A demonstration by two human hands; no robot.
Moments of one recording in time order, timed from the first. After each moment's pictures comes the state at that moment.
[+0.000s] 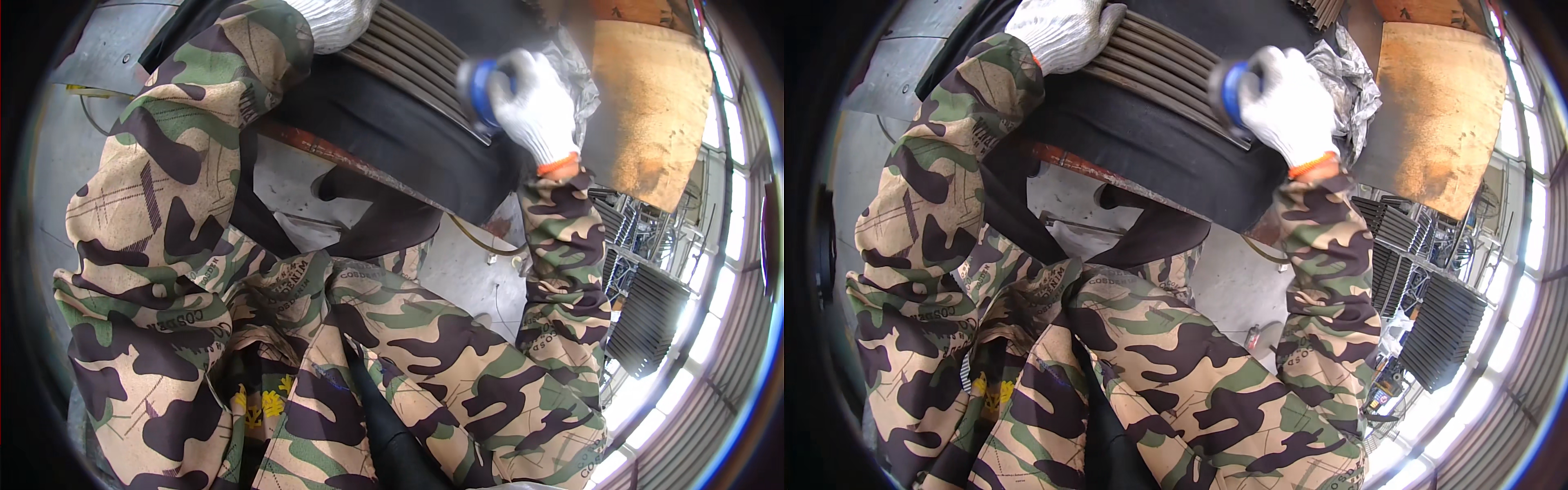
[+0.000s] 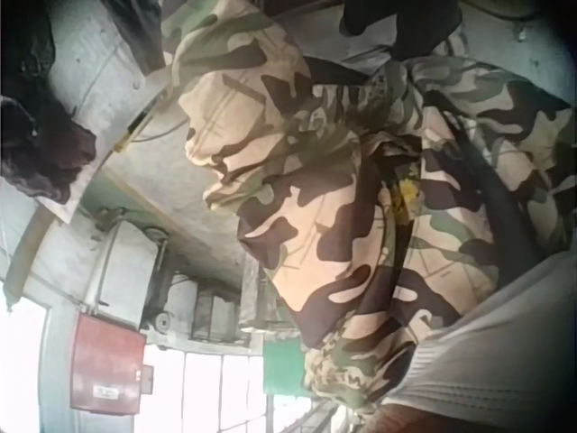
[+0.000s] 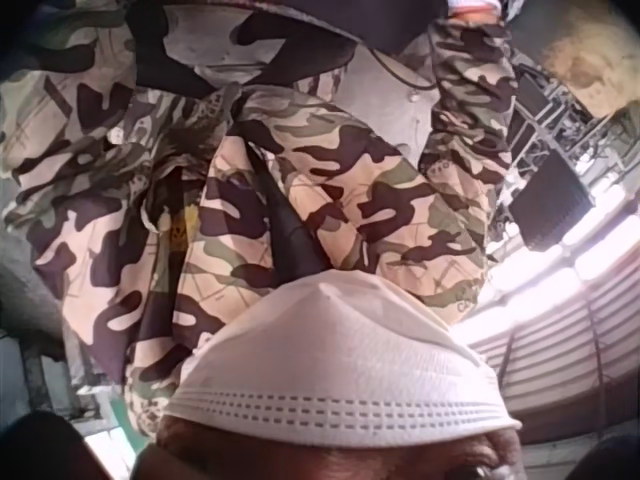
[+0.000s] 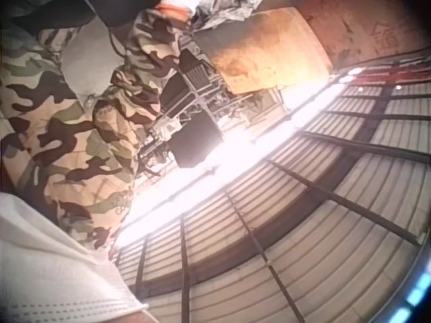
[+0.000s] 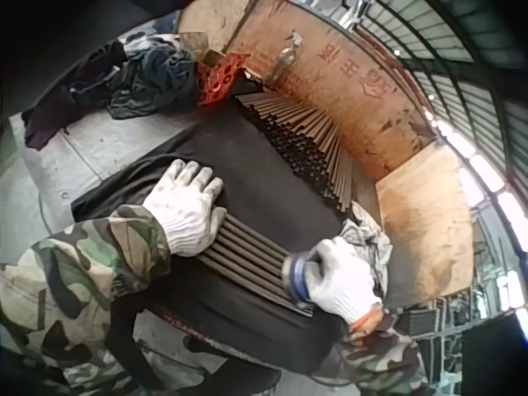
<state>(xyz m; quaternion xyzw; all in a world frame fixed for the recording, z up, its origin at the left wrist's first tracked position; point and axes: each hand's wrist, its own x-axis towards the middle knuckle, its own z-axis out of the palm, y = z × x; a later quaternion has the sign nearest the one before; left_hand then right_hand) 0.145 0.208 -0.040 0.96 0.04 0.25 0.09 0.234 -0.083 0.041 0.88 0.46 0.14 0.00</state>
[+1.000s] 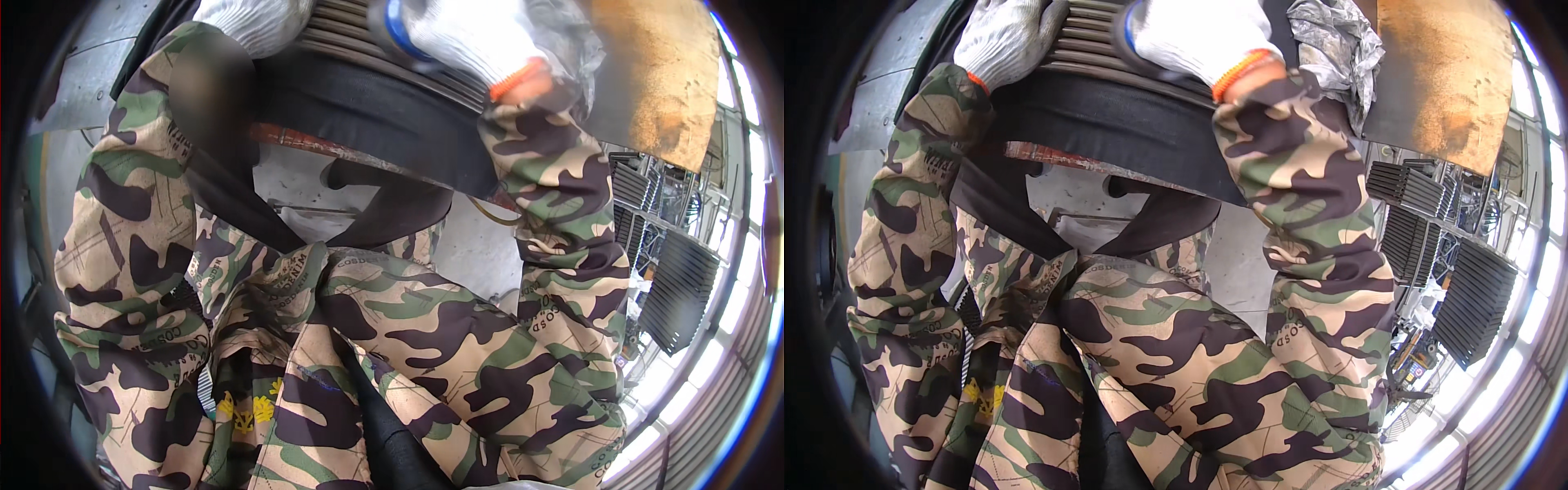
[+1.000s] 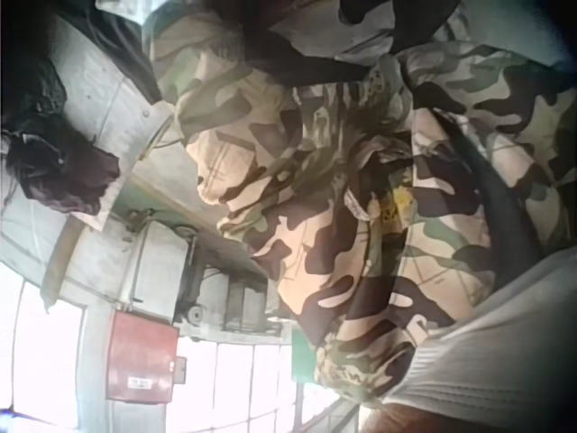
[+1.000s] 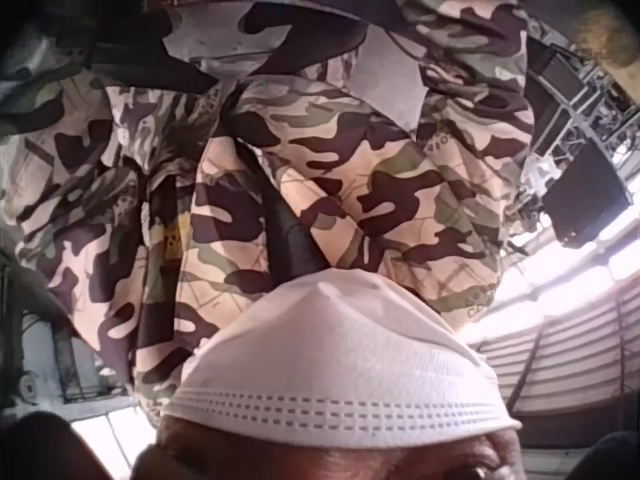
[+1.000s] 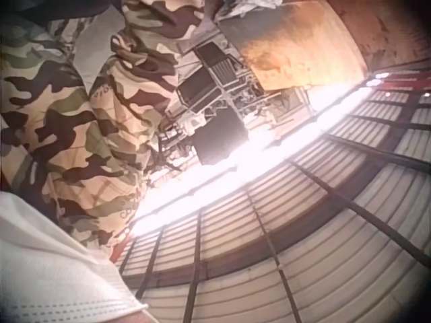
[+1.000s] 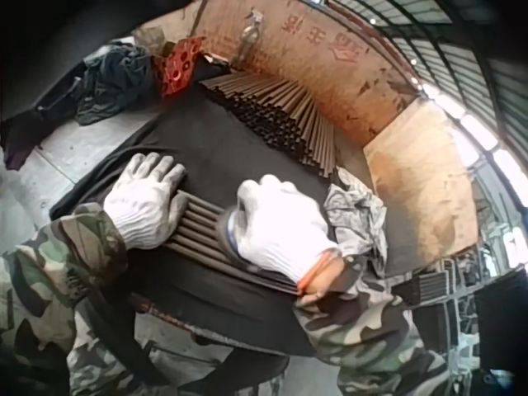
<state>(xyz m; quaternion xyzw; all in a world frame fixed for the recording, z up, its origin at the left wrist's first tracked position) 0.131 0.196 -0.026 0.98 0.06 0.20 0.05 0.218 -0.006 0.044 0.84 0.50 0.20 -0.03</state>
